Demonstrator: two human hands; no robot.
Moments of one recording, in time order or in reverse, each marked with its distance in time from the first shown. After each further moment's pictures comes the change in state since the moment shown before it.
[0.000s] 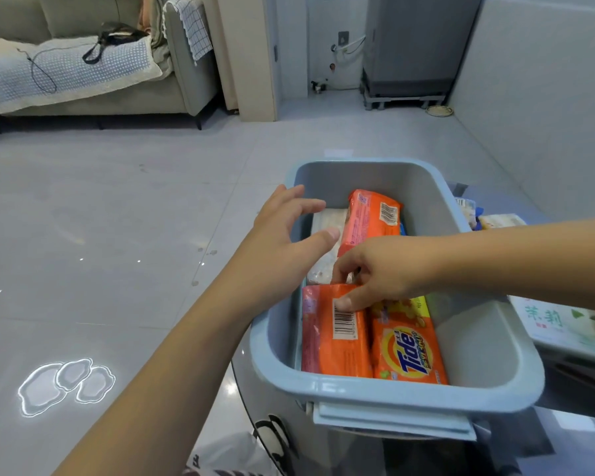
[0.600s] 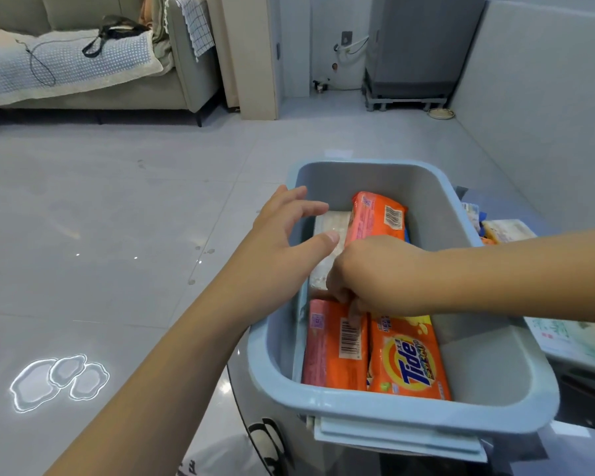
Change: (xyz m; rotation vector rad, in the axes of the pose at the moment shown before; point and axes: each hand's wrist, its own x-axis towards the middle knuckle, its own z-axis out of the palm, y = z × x) left_hand 0.000 -0.005 -0.001 -0.104 -0.011 0.008; right_hand 0.026 -0.005 0.006 -0.608 0.070 -0.157
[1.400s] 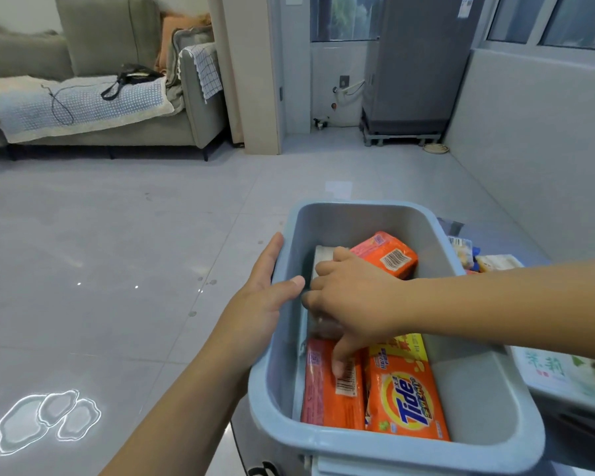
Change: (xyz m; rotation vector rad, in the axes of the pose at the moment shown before) left_hand -0.011 -0.011 0.000 -0.417 0.052 -0.193; right_hand 0.009 0.008 0.000 -0.249 0.366 -0.161
